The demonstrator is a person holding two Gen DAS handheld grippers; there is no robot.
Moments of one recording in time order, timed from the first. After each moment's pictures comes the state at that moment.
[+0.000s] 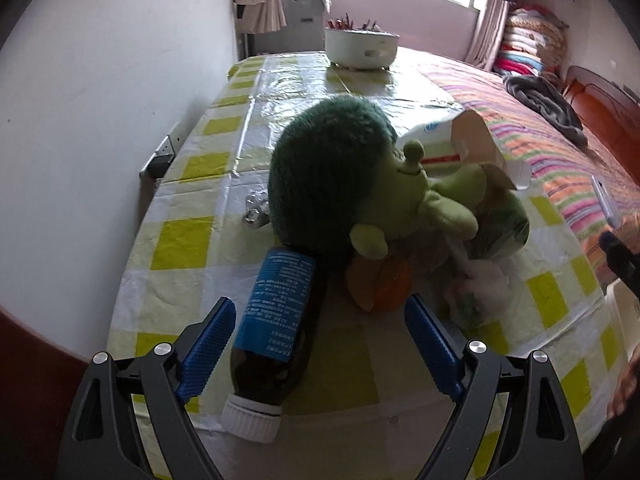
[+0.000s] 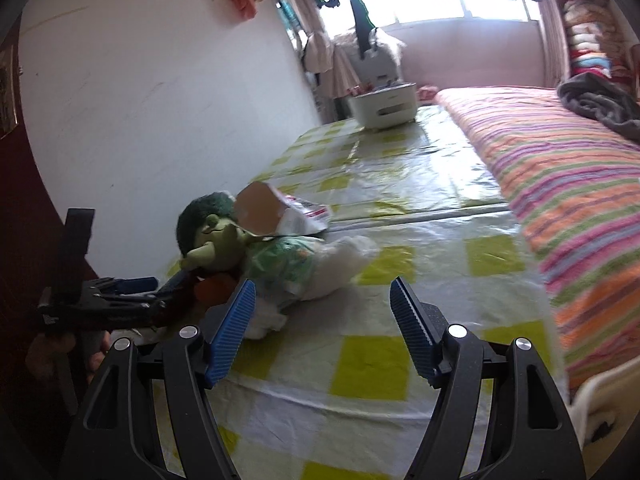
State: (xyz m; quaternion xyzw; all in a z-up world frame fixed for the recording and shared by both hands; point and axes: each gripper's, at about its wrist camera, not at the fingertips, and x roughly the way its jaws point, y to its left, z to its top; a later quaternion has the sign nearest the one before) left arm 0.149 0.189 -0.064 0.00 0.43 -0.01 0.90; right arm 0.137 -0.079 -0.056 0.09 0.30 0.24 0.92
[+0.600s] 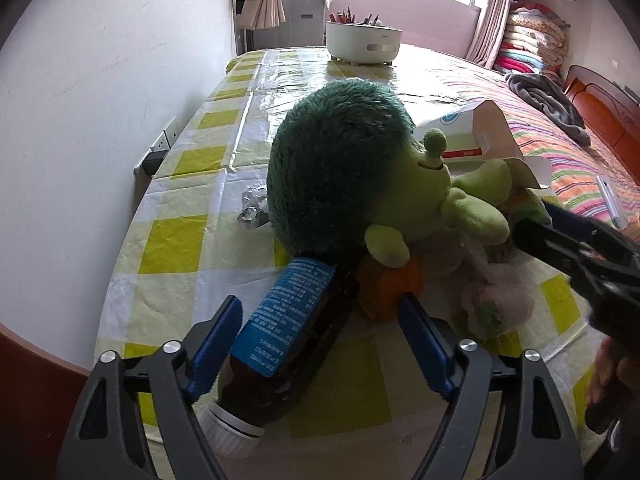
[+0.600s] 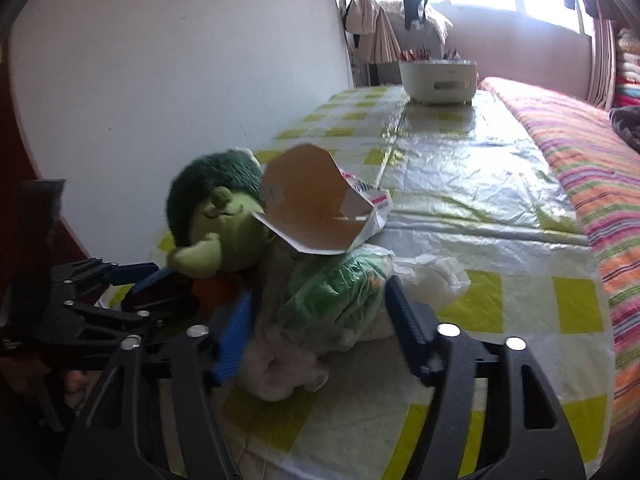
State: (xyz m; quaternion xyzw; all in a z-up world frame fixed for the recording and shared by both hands) left arm 0.163 0.197 -0.076 -0.01 0.43 -0.01 0.90; right arm 0.194 -0.003 -0.077 0.01 0.36 0.27 0.89
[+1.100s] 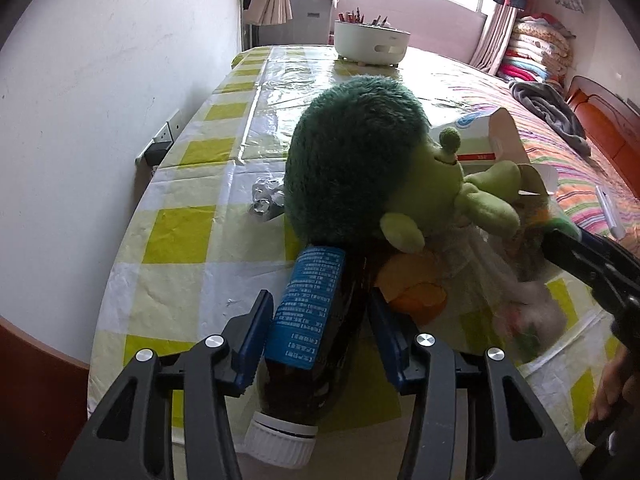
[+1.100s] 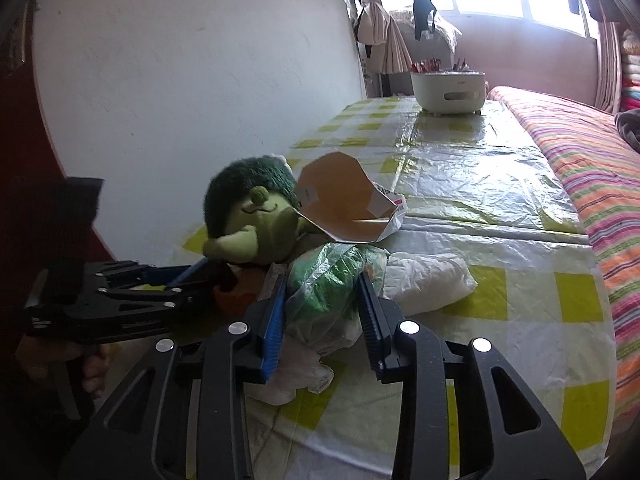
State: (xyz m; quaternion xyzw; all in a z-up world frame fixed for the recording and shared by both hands) left arm 0.161 0.207 -0.077 -0.03 0.43 -0.01 0.90; right arm 0.160 -0.008 -0.057 0.02 0.33 0.30 0.90
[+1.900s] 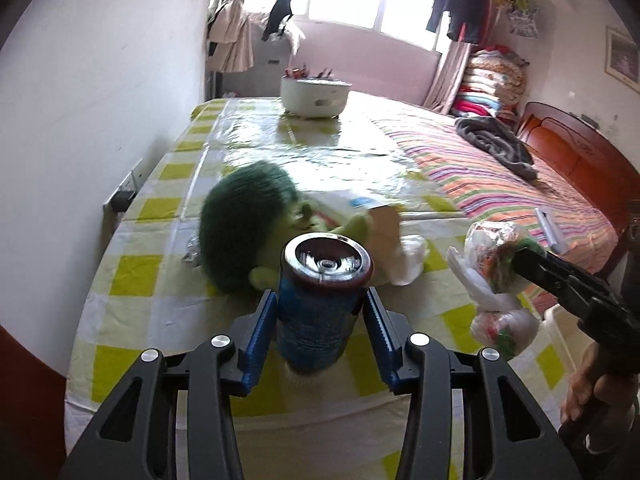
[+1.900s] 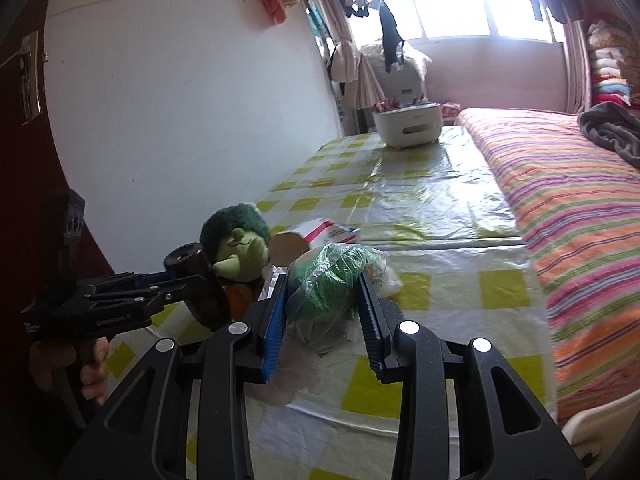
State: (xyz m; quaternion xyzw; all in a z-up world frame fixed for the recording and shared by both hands) left arm 0.120 0.154 -0.029 -0.04 0.35 -0.09 0.93; right arm 0.123 -0.091 -0.028 0.07 0.27 0.26 0.92
